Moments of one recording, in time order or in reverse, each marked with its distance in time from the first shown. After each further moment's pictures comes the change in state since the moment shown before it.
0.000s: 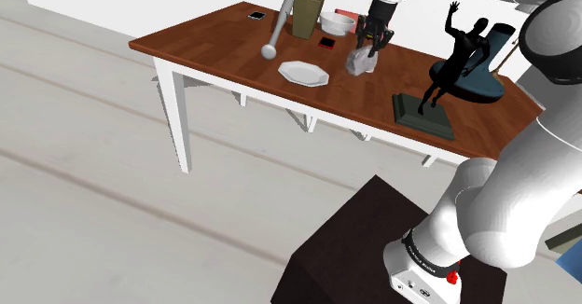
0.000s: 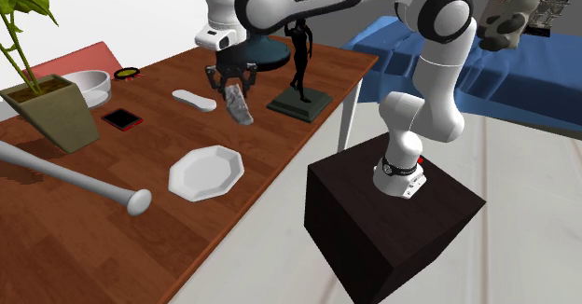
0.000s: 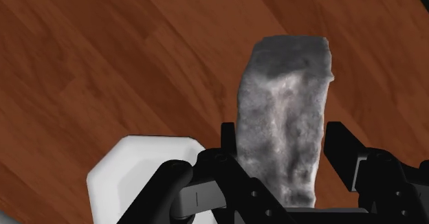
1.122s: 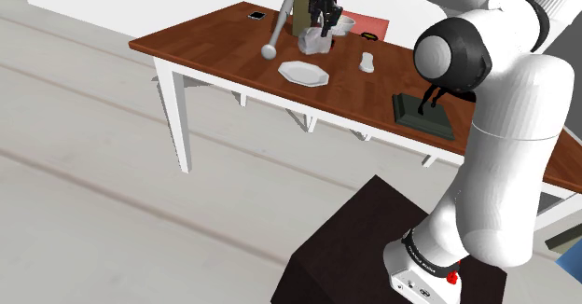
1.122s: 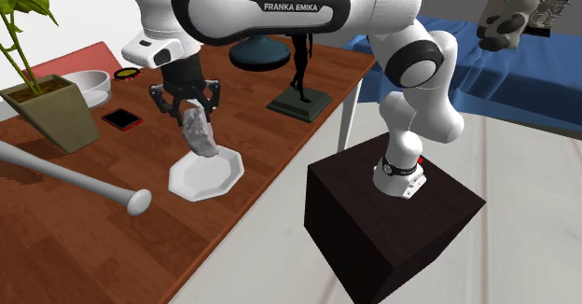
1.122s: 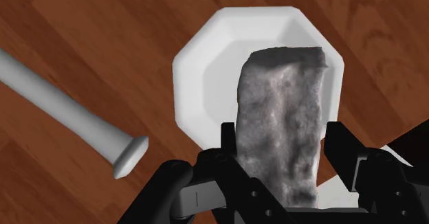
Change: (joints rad) arm -0.042 0.421 0.094 0.570 0.259 -0.241 0.117
